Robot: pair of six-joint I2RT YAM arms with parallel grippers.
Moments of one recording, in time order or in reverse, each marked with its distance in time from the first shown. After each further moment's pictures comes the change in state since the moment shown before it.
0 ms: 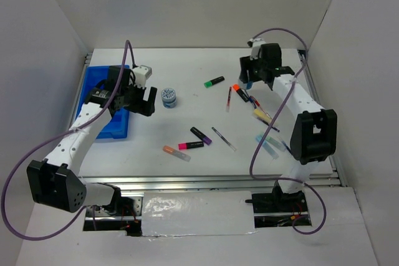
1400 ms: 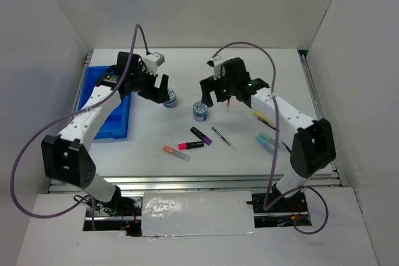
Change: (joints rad) left arm -0.005 0.180 0.152 0.085 0.231 0.011; right arm 0.414 -0.086 -0.098 -0.071 -0.100 0.116
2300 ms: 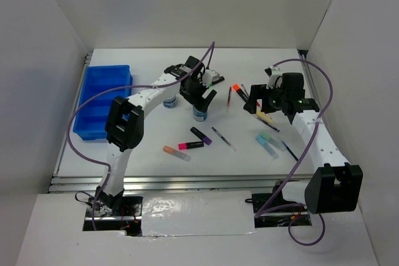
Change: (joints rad) left arm -0.334 0.669 0.546 -0.153 -0.139 0.059; right arm -0.476 -0.417 -0.336 -0.109 -0.214 0.023
